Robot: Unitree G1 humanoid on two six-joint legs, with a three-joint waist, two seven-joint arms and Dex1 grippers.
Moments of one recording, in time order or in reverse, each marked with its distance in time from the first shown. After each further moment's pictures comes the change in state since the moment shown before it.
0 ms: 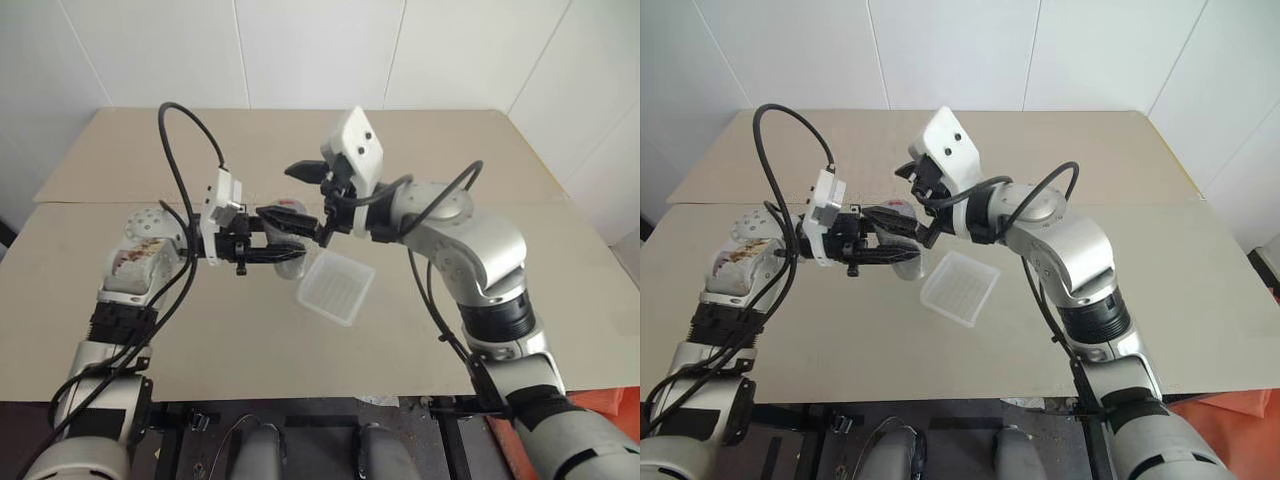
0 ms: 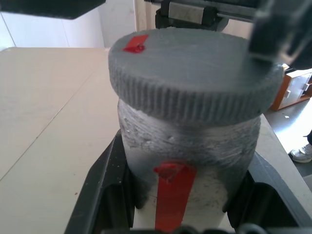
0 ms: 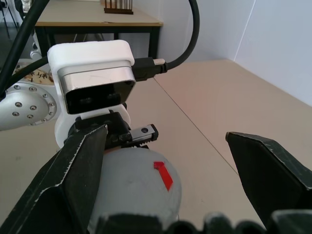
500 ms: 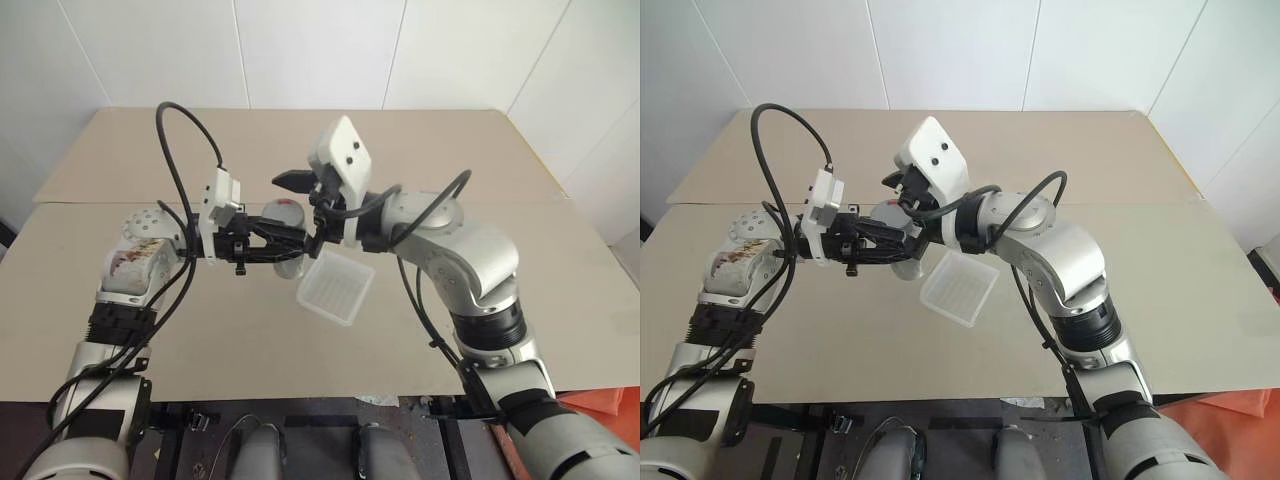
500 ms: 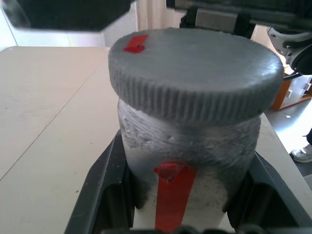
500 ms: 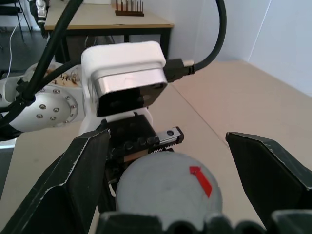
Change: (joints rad) left arm 0.000 0.004 0.003 -0.006 -0.003 0.000 0.009; right arm 0.016 0.048 0.010 -0.042 0.004 0.040 -0.009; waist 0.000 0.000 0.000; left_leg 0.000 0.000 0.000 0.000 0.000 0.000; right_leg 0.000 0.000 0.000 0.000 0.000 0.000
